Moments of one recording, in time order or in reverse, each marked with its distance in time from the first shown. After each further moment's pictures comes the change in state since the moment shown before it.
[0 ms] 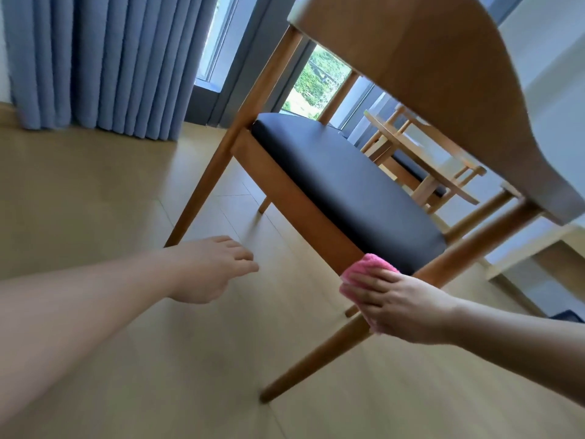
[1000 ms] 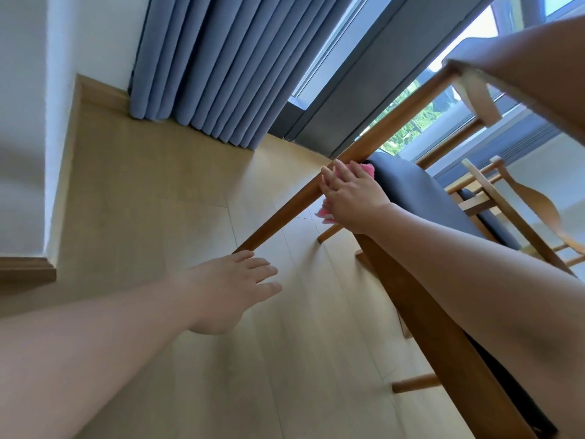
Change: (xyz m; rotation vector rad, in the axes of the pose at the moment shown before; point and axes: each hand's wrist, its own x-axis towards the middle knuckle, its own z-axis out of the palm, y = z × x) left_hand -0.040 -0.082 0.037 0.030 0.001 -0.213; right_hand 0.320 0.126 -0.135 0.037 0.357 0.358
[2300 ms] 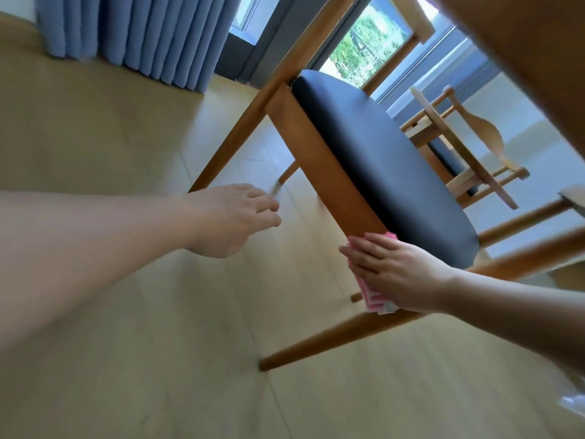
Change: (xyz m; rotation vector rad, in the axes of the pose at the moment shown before) left_hand 0.029 0.078 -0.042 0.078 0.139 0.163; right_hand -0.308 0.004 0.020 -0.197 -0.365 -0.478
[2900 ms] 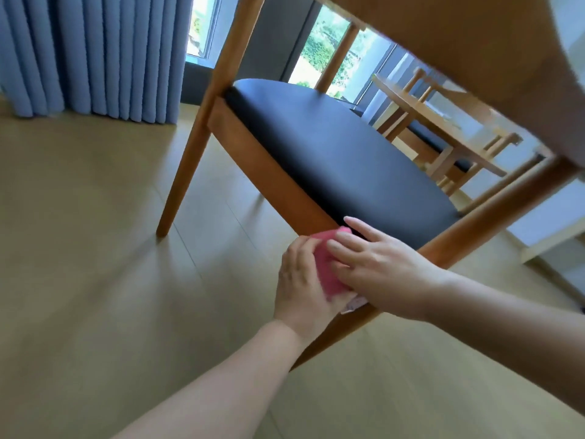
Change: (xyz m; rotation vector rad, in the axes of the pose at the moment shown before) left_hand 0.104 0.193 0.003 -0.964 0.548 -0.571; right_hand -0.043 -0.009 -0.003 0.154 0.110 0.185
